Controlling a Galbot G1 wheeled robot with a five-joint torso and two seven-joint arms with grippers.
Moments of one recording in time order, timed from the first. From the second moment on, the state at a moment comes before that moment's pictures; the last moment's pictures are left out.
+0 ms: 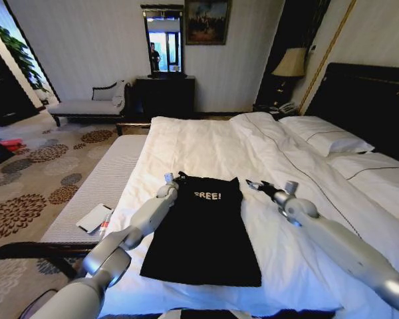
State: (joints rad) left arm 0.33 -1.41 0.19 -0.83 -0.91 0.13 -0.15; right arm -0.55 0.67 -0.19 1.36 1.22 -0.17 -0.03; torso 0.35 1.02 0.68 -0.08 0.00
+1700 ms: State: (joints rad) left arm 0.36 -1.41 0.23 -0.86 -0.93 0.12 -0.20; right arm -0.25 0.95 -0.54 0.85 1.14 -0.11 -0.15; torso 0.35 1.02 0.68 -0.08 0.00
